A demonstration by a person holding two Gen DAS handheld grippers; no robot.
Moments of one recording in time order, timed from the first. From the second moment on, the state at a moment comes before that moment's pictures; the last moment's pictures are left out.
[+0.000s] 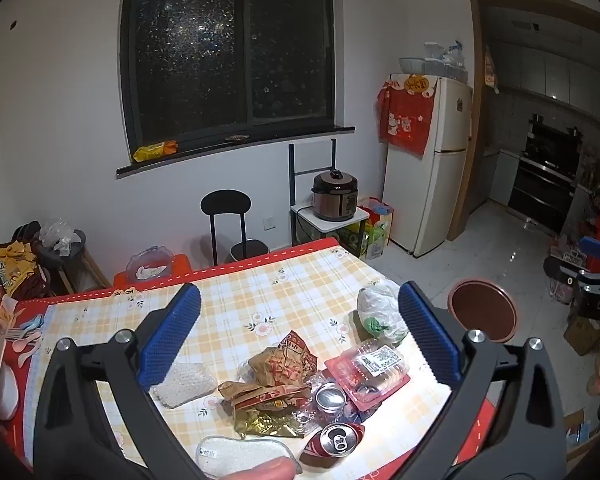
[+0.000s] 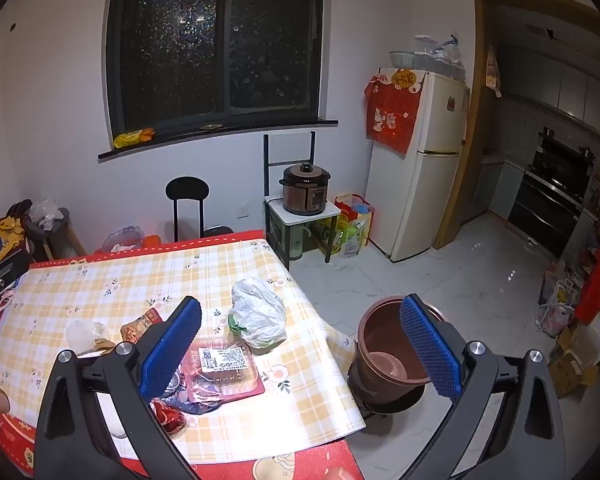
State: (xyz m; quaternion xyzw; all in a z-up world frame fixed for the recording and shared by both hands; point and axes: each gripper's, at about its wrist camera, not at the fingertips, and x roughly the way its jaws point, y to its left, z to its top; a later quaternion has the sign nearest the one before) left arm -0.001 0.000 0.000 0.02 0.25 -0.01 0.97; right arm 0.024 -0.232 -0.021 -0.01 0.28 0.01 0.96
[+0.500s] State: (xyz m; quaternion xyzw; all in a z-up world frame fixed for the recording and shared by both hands) left arm -0.003 0.000 0.006 0.01 0.24 -0.01 0.97; right arm 0.025 -0.233 -0.016 -0.01 0.27 0.01 0.96
